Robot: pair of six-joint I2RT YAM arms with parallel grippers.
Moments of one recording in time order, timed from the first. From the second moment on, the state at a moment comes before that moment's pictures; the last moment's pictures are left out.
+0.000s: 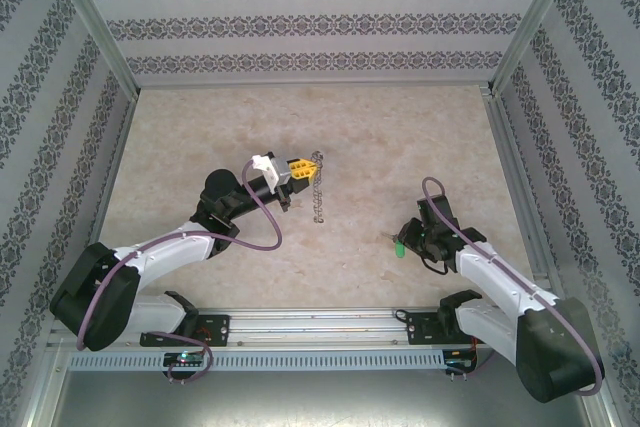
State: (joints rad) left arm -0.56 1.29 0.57 0.89 0.52 0.07; right arm 0.28 1.00 0.38 -0.45 -0.07 0.85
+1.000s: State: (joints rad) left arm -0.56 1.32 0.57 0.92 0.55 0.04; right arm 0.32 1.04 0.38 -0.42 -0.06 0.87
